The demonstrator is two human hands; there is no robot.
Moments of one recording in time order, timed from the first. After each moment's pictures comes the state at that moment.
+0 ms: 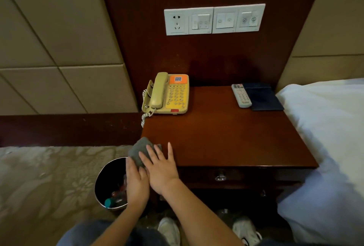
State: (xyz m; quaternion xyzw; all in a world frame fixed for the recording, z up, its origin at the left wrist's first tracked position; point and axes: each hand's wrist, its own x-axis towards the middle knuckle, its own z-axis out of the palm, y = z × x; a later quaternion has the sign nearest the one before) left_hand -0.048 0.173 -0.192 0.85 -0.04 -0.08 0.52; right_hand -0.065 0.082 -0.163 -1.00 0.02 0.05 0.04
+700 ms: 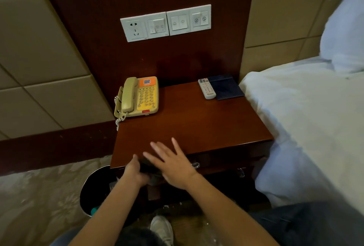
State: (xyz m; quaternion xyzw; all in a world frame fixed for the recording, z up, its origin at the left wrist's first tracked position) left_hand -0.056 0.105 -0.147 0.50 0.30 -0.43 0.69; right_hand -0.156 0.003 -0.164 -1.00 -0.02 -0.07 0.00
